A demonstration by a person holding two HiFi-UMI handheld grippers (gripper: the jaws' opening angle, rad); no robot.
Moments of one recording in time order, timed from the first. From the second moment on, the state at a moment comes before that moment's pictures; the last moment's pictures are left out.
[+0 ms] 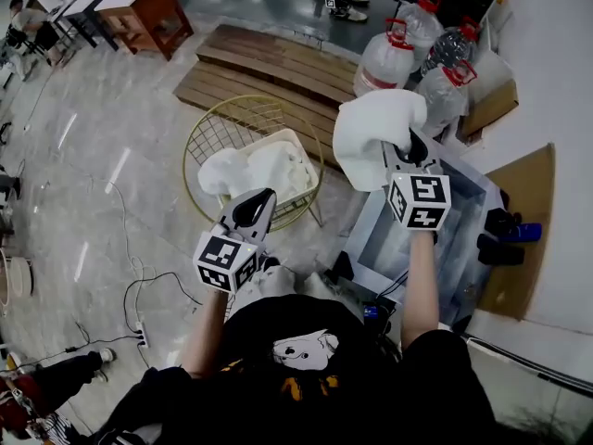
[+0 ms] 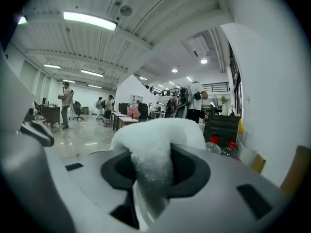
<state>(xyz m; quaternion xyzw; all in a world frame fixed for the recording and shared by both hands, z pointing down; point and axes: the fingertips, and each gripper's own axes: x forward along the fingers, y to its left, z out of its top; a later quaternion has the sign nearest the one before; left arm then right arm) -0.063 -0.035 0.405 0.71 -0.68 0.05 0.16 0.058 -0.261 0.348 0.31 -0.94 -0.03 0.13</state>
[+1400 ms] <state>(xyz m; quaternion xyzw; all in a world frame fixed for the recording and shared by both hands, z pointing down) -0.276 0.125 0.494 0.60 -0.76 0.02 0.25 -0.228 -0.012 0.683 0.05 -0.90 0.05 0.43</state>
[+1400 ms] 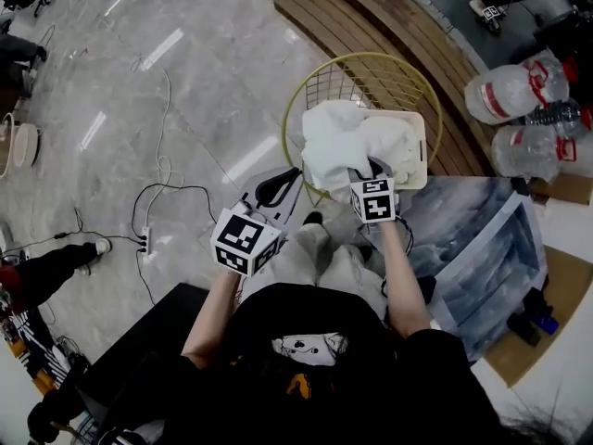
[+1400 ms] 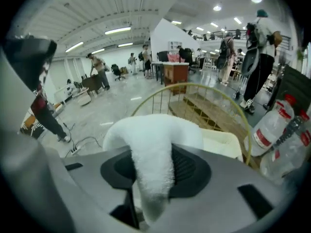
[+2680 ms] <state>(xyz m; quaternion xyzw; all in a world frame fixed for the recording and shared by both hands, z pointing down) -0.249 0.096 0.490 0.67 -0.71 0.04 0.24 -0.160 -0.026 0.556 0.14 -0.94 0.17 0.25</state>
